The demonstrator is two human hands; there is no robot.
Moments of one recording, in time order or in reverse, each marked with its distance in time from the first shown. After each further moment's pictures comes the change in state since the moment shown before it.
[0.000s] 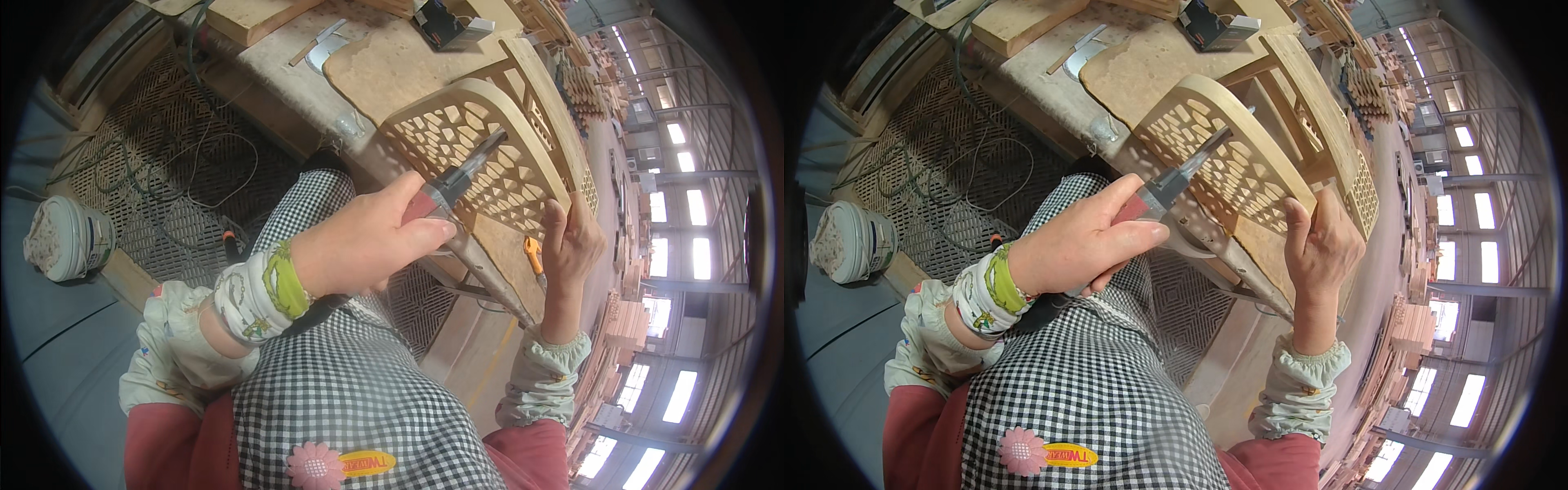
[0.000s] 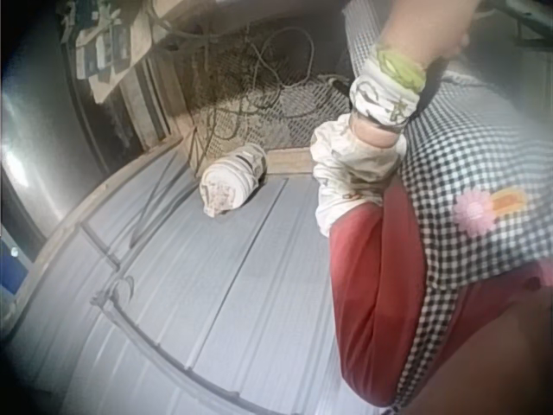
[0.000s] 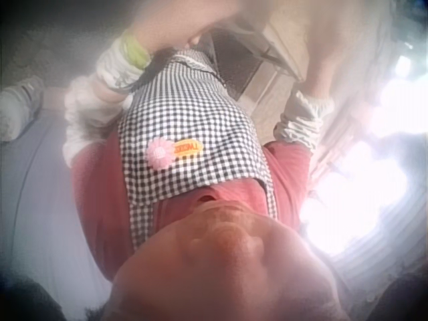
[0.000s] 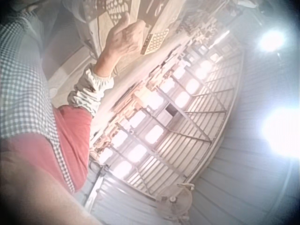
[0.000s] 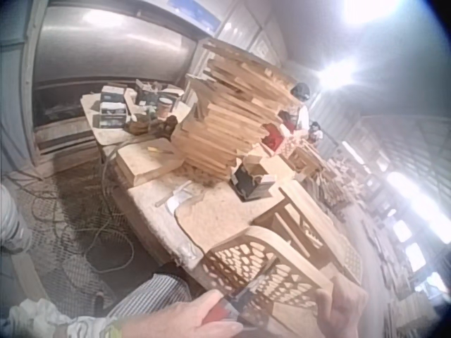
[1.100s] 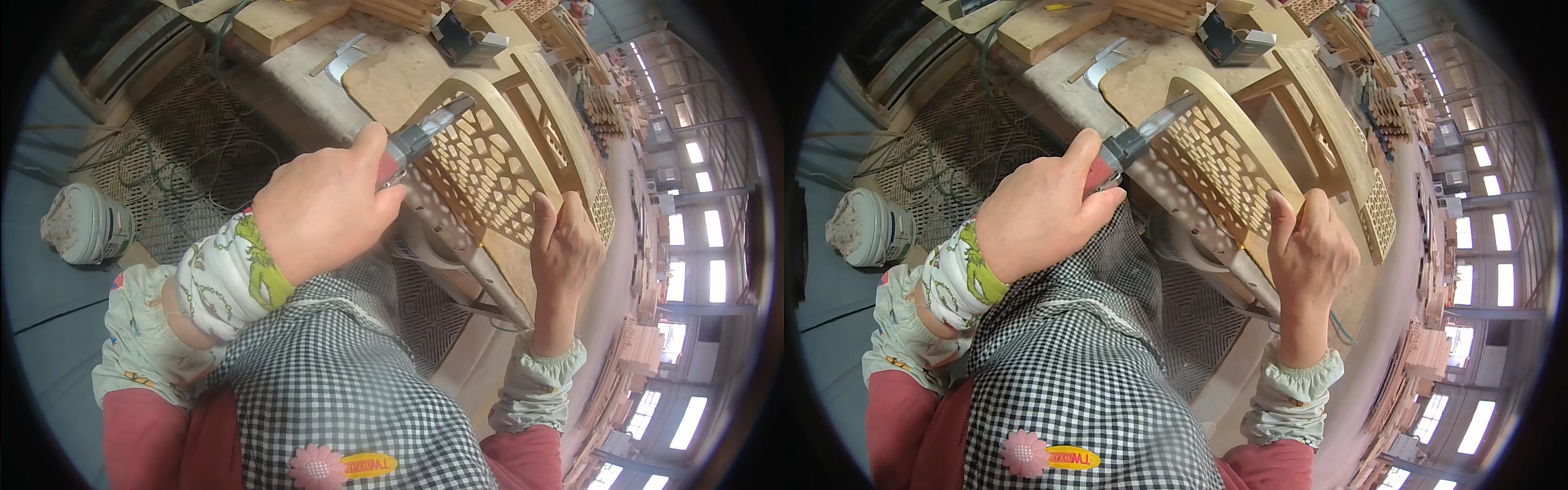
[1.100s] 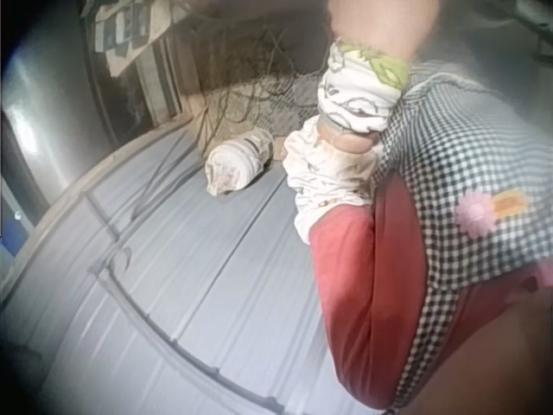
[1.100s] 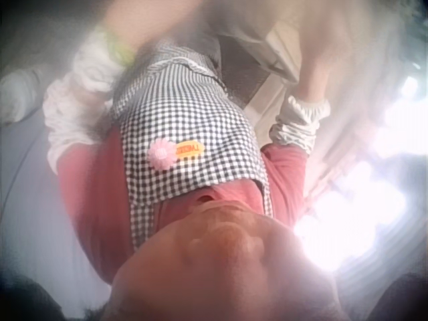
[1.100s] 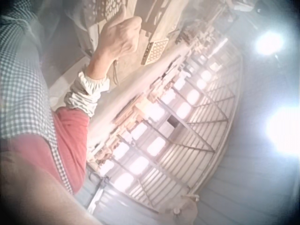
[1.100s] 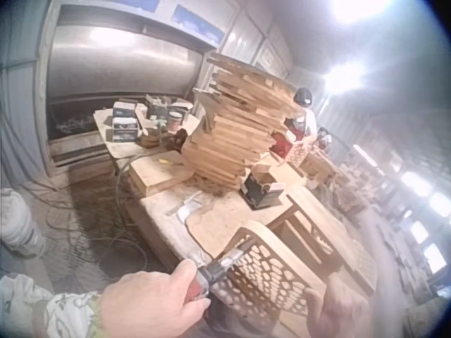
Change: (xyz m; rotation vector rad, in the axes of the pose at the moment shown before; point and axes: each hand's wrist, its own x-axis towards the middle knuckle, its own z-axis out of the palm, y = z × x) left_hand -0.026 0.009 -0.005 0.971 0.544 0.218; right_hand -0.004 -0.035 -0.006 -0.105 0.051 0.004
